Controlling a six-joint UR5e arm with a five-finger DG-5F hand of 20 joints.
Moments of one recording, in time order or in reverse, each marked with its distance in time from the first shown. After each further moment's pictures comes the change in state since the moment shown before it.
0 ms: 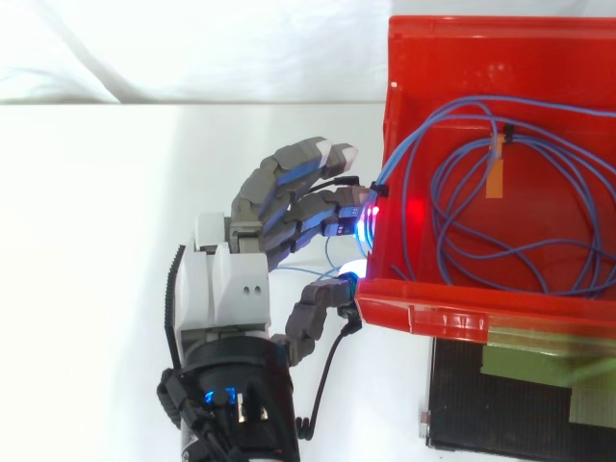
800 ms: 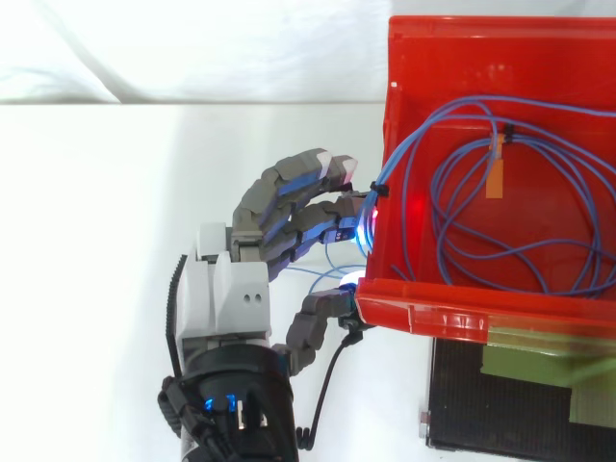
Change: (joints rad) arm 0.000 0.000 0.000 -0.035 0.001 -0.014
